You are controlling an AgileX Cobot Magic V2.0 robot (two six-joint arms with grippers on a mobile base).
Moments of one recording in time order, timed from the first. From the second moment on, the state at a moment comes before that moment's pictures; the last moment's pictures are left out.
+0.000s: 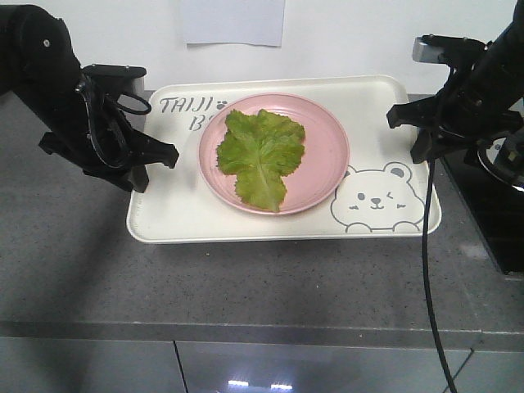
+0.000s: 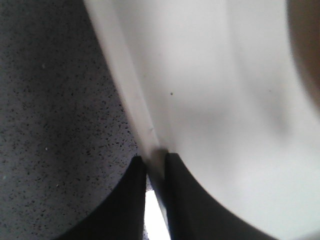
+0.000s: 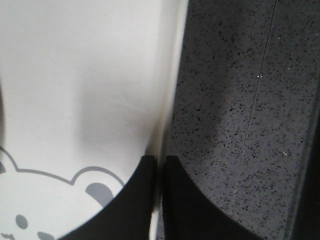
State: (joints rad) left arm -0.30 1.79 -1.68 -0.11 1.21 -0.04; right arm 0.06 1.83 -1.79 0.21 1.26 -0.11
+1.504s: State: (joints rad) left arm -0.30 1.79 -1.68 -0.11 1.21 -0.04; right arm 0.06 1.83 -1.79 0.21 1.26 -0.11
